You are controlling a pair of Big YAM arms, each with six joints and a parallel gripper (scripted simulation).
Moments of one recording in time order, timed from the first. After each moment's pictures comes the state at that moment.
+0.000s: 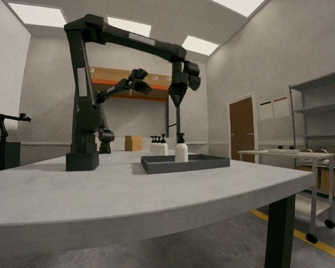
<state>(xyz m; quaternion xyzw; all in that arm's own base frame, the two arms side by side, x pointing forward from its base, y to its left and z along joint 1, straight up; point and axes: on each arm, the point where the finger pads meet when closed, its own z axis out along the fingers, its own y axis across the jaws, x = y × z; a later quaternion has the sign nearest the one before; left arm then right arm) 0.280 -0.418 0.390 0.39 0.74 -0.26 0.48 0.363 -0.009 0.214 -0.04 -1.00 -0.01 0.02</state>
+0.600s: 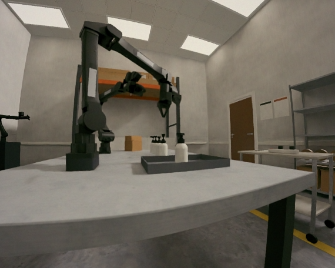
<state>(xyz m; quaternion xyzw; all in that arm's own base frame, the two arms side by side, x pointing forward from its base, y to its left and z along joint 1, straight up) 0.251 -0.388 0.383 0.39 0.73 -0.26 0.49 0.366 0.195 0.204 -0.01 -1.00 0.01 0.02</state>
